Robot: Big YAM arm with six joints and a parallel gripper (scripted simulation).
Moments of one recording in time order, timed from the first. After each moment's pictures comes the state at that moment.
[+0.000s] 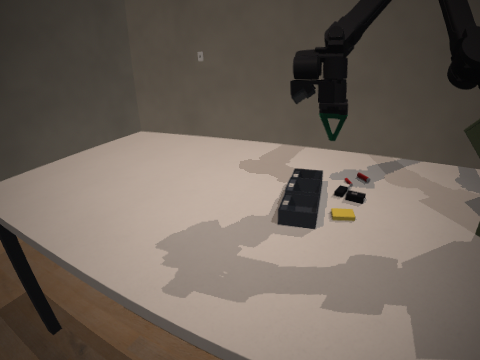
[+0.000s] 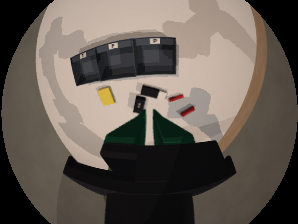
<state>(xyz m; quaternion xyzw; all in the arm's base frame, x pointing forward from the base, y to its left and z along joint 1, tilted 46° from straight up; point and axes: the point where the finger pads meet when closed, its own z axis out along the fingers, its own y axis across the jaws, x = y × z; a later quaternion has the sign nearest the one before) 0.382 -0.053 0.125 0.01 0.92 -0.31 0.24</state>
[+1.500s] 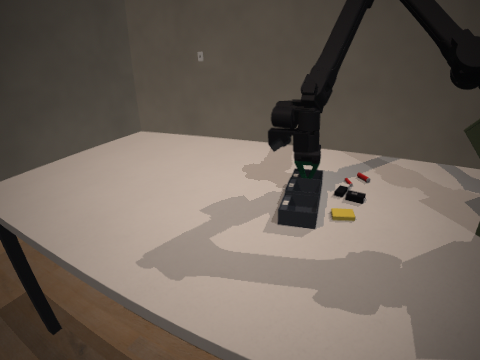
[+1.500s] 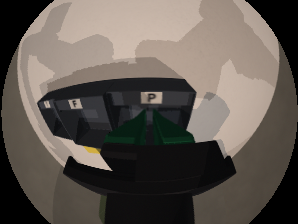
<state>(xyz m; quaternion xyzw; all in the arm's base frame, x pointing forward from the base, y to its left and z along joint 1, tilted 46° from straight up) 0.494 -0.127 0.067 -0.02 0.92 -0.31 0.23</state>
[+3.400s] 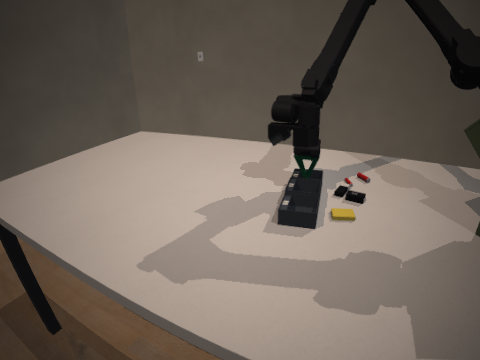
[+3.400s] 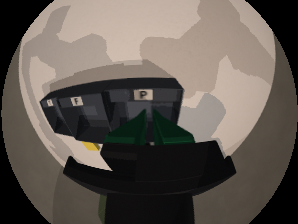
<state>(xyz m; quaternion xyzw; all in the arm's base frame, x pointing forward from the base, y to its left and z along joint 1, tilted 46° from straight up) 0.490 -0.126 0.083 -0.02 0.92 -0.32 0.24</state>
